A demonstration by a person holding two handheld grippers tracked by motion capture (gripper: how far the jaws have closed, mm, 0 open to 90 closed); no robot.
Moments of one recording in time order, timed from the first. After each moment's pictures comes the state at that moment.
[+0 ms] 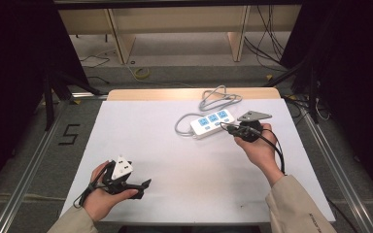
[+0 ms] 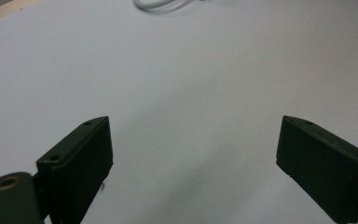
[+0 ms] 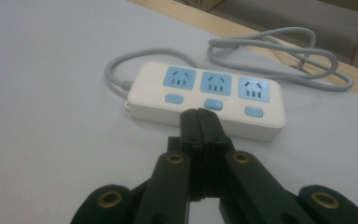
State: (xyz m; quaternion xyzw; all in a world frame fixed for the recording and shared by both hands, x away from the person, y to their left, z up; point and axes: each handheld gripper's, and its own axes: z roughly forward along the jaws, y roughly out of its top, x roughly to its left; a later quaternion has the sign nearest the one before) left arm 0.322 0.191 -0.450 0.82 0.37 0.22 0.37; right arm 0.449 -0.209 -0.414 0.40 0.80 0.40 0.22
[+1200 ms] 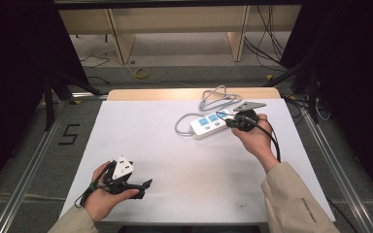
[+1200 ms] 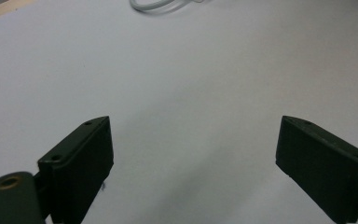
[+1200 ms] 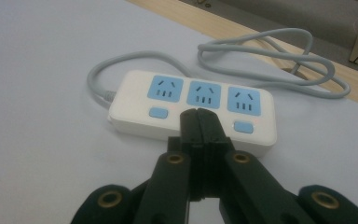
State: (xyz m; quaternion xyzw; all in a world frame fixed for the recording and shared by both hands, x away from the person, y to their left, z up) left arm 0.322 0.189 -0.450 0.82 0.37 0.22 0.38; right arm 0.479 -0.202 -0.407 0.41 0.80 0.38 0.22
